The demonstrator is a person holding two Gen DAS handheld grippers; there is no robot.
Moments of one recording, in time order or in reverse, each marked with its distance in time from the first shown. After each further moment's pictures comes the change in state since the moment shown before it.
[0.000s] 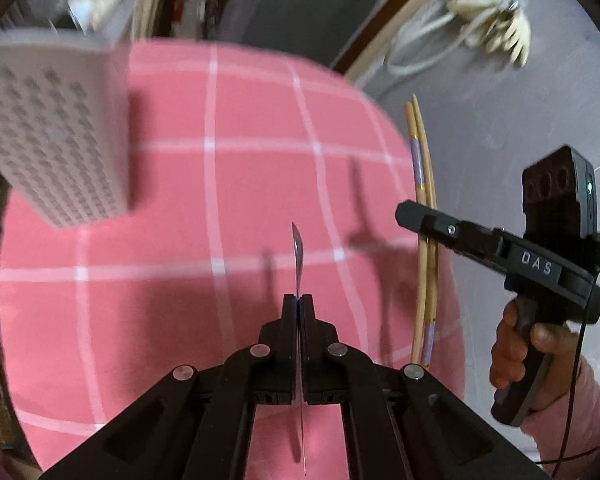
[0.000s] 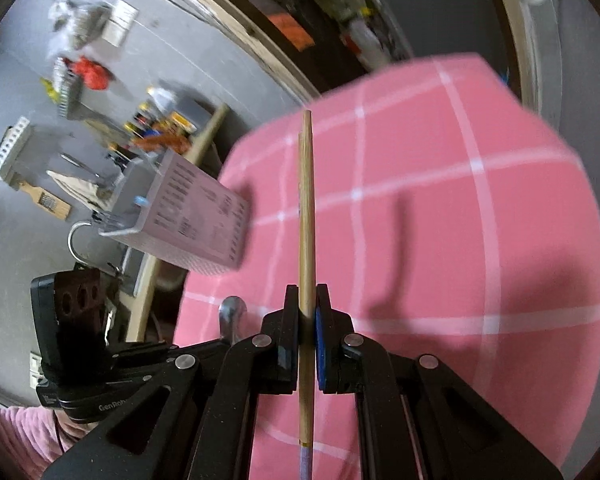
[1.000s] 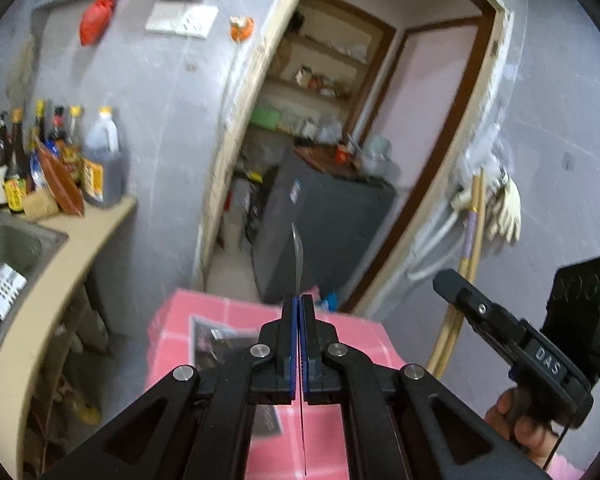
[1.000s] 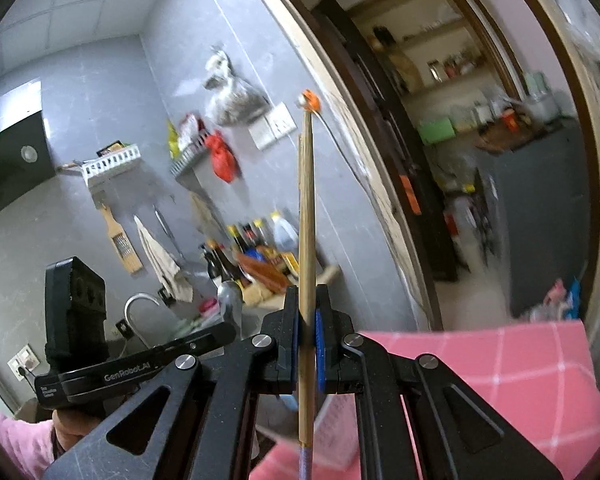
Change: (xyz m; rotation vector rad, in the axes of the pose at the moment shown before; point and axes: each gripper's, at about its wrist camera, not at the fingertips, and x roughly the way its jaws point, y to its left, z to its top) left arm -0.175 0.019 0.092 -0.007 -0.666 0.142; right arm -0.071 0.176 0.110 -0.367 -0.517 0.202
